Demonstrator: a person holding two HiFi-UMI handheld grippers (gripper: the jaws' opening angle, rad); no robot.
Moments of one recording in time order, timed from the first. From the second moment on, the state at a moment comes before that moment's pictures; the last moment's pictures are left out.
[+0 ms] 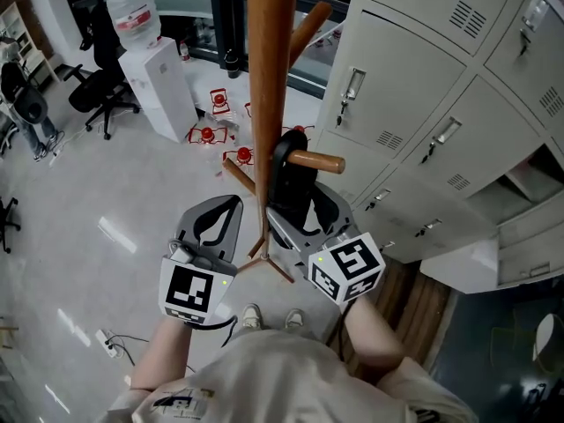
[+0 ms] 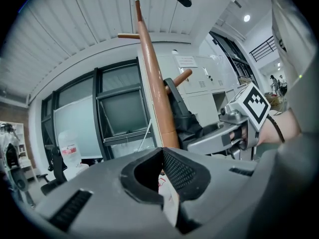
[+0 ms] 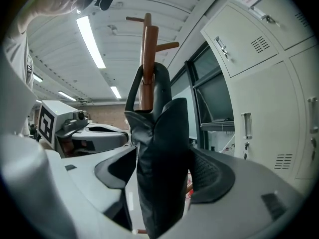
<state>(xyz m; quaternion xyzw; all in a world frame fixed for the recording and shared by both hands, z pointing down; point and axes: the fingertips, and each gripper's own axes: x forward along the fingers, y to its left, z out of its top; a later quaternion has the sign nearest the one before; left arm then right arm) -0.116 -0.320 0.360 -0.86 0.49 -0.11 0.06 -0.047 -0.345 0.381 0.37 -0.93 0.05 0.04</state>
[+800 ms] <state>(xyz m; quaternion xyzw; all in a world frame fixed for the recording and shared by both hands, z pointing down) -0.127 -0.310 0.382 -0.85 0.50 -0.13 0.06 -0.045 -0.349 0.389 0.38 -0.92 0.08 0.01</state>
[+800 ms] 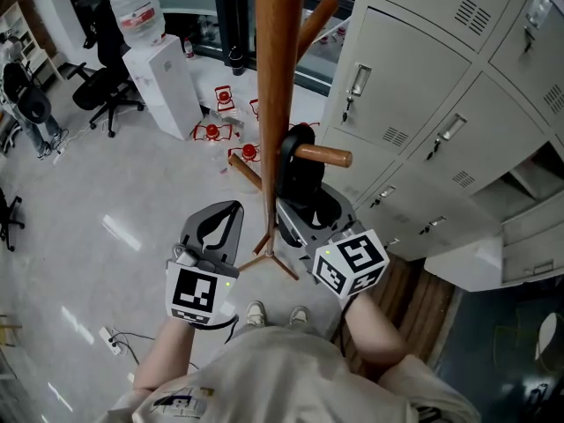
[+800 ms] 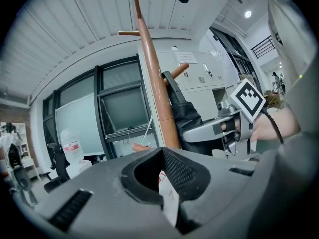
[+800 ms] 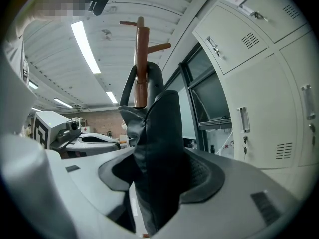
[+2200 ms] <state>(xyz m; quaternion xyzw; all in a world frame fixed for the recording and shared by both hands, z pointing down) -0.042 -0.281 0.267 -0.90 0.41 -0.03 0.15 0.084 -0.268 0.249 0.47 -0.88 -0.03 -0.08</state>
